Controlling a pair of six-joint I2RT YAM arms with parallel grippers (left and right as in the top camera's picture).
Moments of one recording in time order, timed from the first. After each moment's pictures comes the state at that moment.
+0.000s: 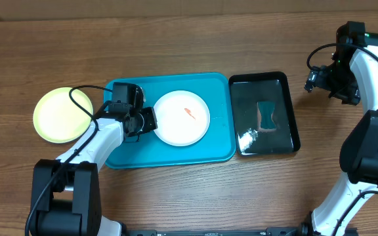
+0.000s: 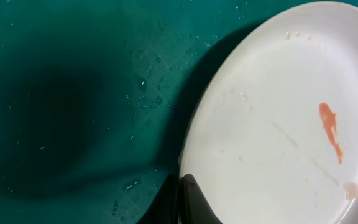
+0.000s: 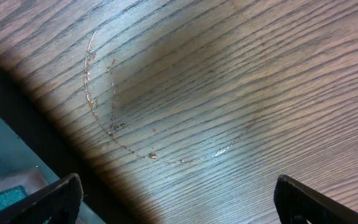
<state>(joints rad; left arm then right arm) -0.11 1.67 0.88 -0.37 0.21 -0.36 -0.18 2.06 1.78 -1.26 0.10 0.25</state>
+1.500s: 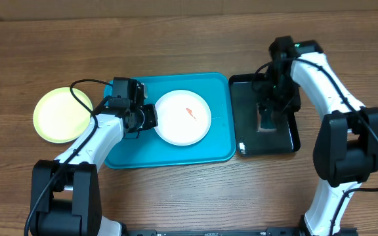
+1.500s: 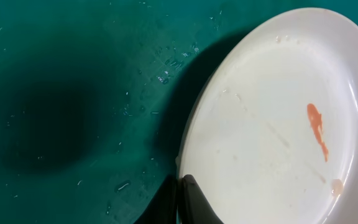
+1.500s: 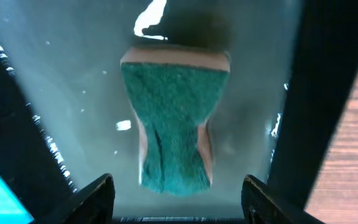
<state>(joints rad) -0.12 1.67 0.94 -0.43 0.22 -0.31 0.15 2.06 1.63 -1.25 -0.05 0.15</state>
